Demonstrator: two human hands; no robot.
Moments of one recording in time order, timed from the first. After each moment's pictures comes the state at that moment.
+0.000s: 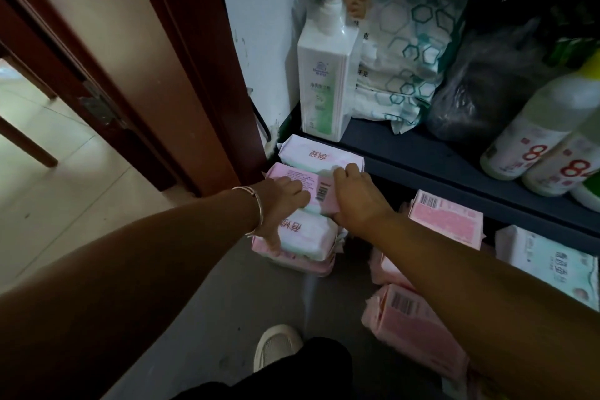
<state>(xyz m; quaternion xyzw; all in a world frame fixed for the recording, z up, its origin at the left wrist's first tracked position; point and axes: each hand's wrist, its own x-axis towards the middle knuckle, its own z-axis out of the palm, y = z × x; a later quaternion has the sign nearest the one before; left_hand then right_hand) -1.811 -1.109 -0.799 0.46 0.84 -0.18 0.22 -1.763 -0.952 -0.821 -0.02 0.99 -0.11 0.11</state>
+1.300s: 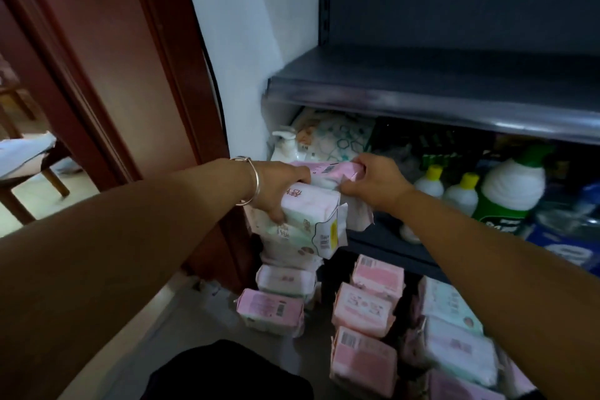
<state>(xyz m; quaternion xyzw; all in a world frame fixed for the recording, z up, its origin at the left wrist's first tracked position) -1.774 -1.059 -0.573 0.43 0.89 -0.05 0.16 -1.709 -0.870 -0.609 0.08 0.92 -0.37 -0.09</state>
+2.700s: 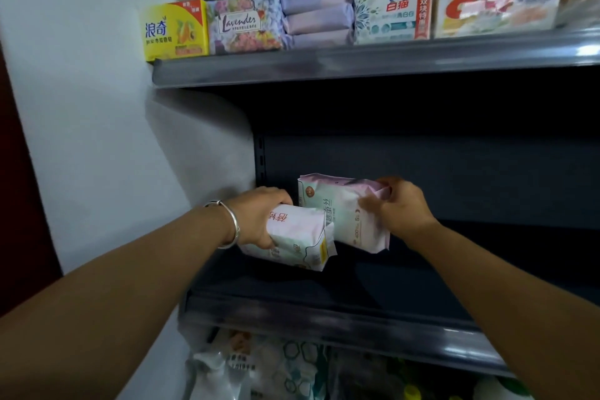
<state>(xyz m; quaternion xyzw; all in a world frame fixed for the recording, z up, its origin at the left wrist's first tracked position) -1.950 -0.924 -0.394 0.47 0.87 0.04 -0.12 -1.827 -0.716 -0.410 0.17 0.82 -0.43 -0.33</state>
